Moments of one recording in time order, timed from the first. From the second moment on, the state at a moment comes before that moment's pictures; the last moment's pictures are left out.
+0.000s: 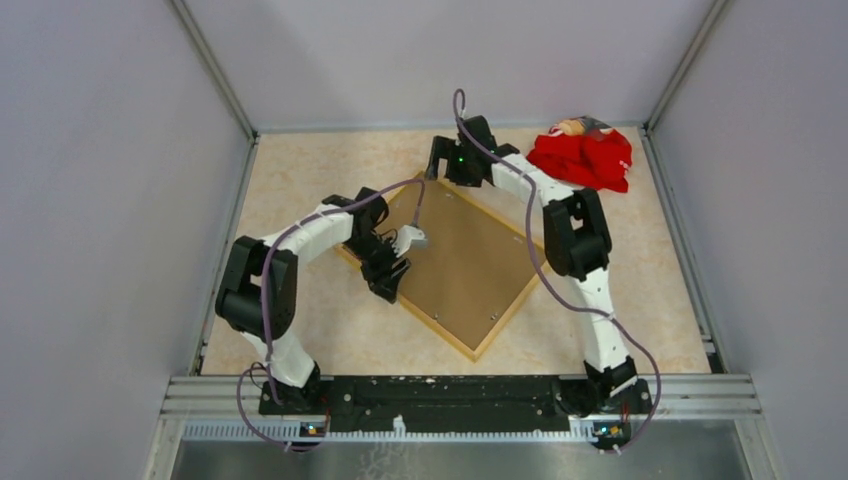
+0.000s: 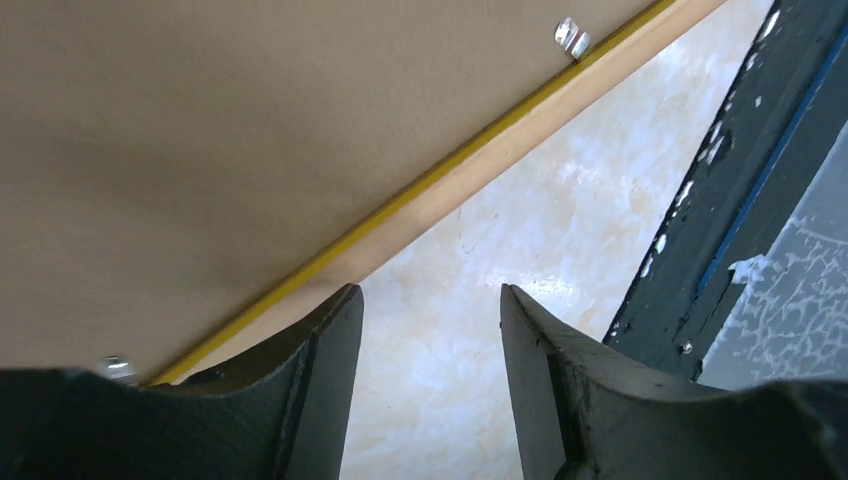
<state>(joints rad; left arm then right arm) -0.39 1.71 1.10 -0.93 0.58 0.68 0.49 2.37 2.02 -0.36 -0.14 0.54</state>
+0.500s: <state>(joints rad) -0.06 1.92 1.70 -0.82 0.53 0.62 0.40 1.24 0.88 -0.39 -0.08 0.69</state>
